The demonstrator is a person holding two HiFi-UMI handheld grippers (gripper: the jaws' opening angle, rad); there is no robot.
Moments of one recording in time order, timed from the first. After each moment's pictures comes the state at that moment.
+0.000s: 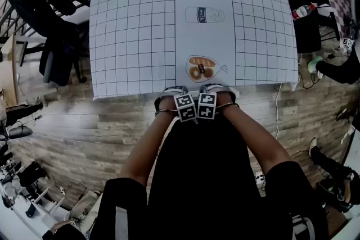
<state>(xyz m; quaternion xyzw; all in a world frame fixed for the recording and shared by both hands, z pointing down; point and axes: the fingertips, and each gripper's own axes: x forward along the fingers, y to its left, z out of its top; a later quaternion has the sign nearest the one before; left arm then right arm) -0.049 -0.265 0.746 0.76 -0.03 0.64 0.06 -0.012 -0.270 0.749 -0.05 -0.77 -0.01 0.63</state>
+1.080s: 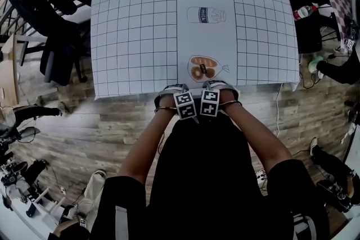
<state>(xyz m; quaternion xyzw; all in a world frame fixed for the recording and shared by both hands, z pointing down) -0.052 -0.267 0.747 0.77 -0.03 0.63 0.06 -0.006 -0.278 0.753 -0.04 -0.77 -0.01 0.64</state>
